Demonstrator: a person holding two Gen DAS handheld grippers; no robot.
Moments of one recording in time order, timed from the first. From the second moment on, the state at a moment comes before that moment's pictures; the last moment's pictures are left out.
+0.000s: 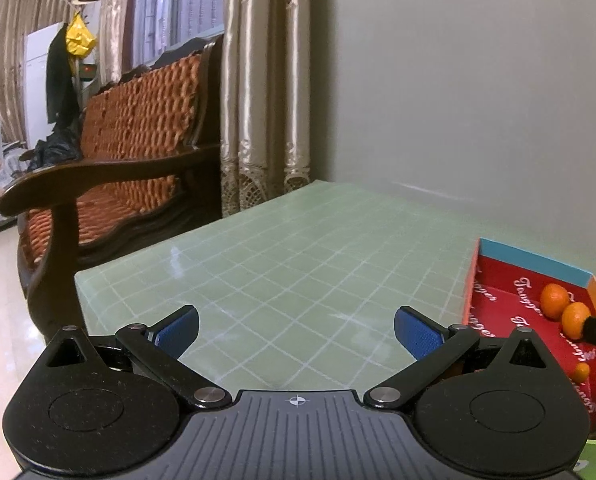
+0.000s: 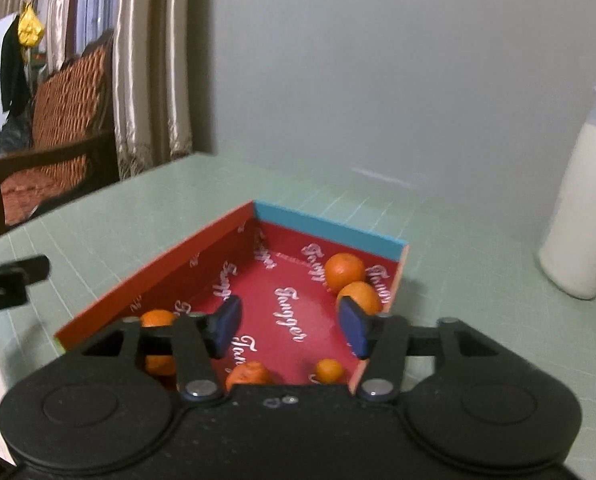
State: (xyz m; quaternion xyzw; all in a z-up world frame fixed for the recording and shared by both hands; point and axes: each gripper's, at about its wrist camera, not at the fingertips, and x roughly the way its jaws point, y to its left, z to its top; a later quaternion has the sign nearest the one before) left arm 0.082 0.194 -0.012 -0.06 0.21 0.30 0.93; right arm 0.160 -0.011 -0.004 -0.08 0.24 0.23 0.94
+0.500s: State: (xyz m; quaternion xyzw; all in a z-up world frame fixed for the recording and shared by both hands) left arm 0.053 0.118 0.025 -0.02 0.24 0.17 0.96; right arm 0.069 -0.094 0.019 0.01 0.24 0.12 0.96
